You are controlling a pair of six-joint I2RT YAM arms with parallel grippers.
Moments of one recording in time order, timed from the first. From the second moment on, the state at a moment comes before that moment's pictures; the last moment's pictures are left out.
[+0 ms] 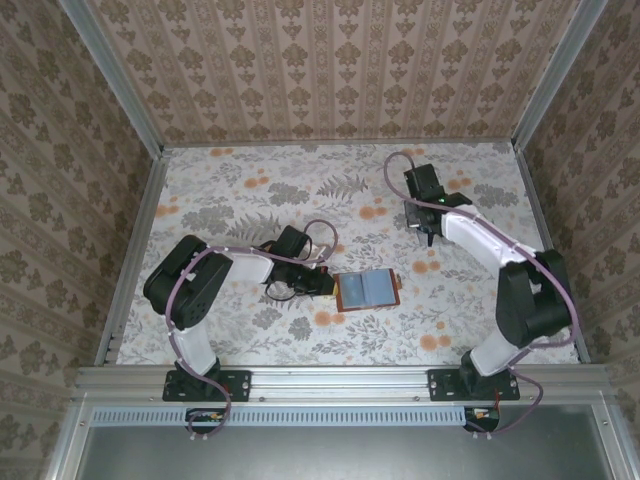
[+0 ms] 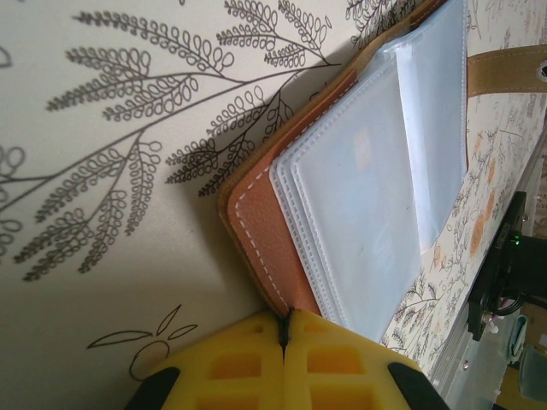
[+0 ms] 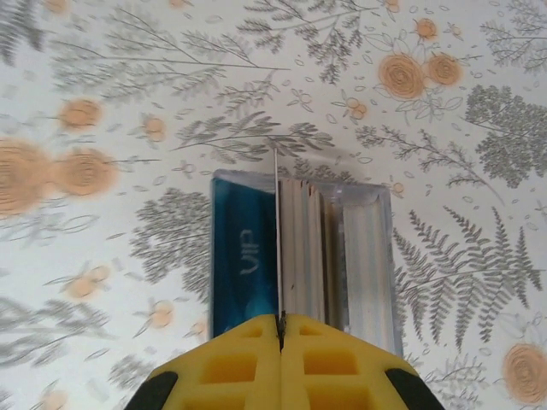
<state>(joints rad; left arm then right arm) -0.68 1.81 0.80 -0.04 0.73 -0.51 0.29 1.57 1.14 -0.51 0.38 0.16</state>
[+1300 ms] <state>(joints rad) -0.68 1.75 0.66 0.17 0.69 -0.53 0.26 1.26 0.45 -0.06 -0.73 0.48</state>
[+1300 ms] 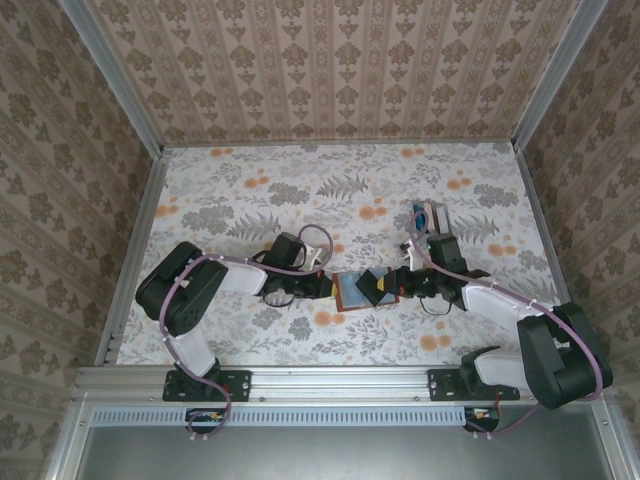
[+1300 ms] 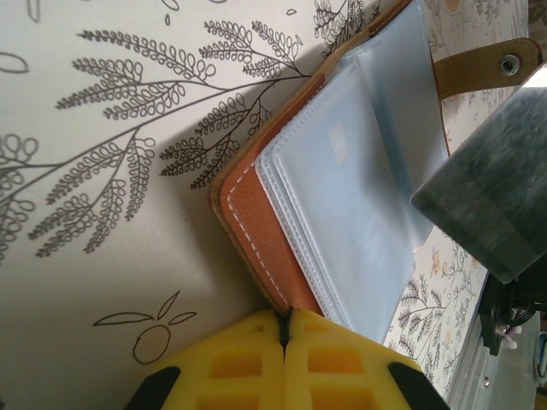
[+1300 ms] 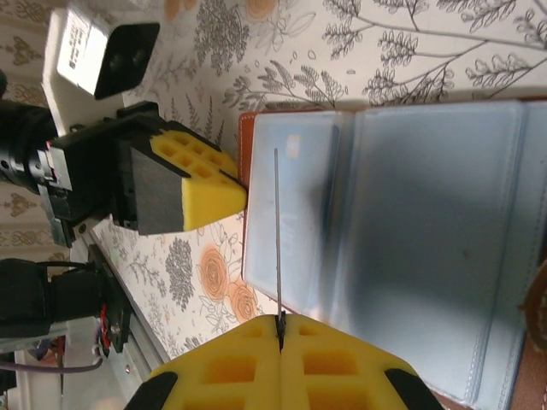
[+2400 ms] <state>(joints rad) -0.66 1.77 0.68 0.15 0.71 -0.53 0.22 1.39 0.44 -0.02 -0.75 0.50</state>
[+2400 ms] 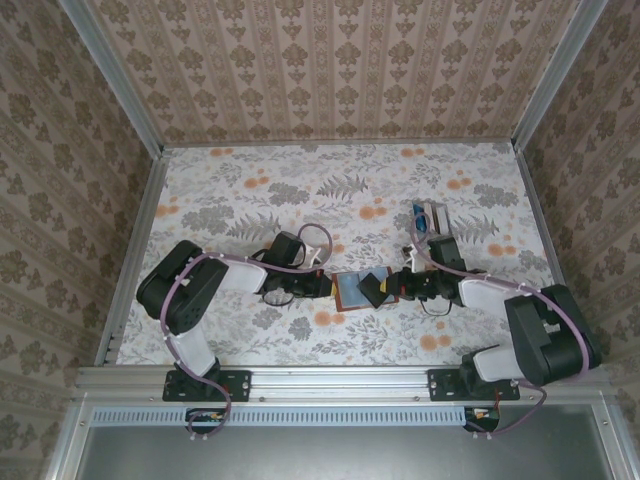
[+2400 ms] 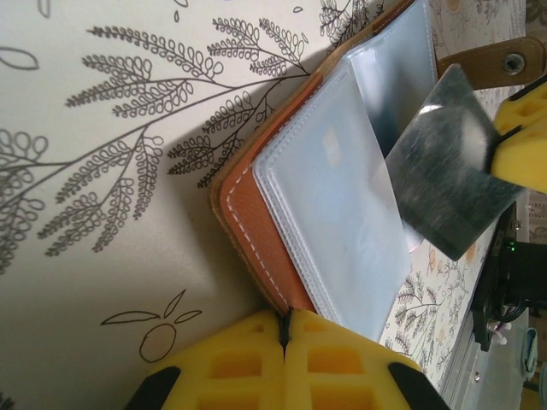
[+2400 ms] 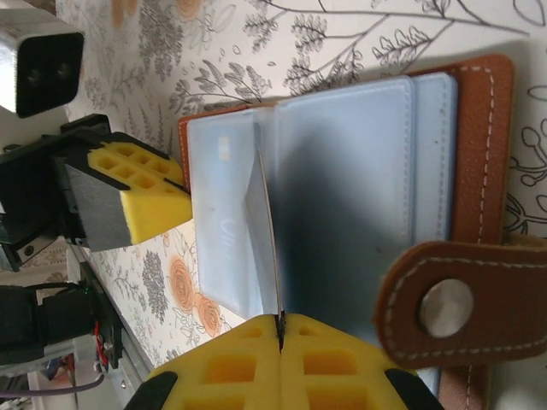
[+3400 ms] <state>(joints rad) -0.66 1.77 0.68 0.15 0.72 -0.54 0.43 1.45 0.40 0.30 -0.47 0.80</state>
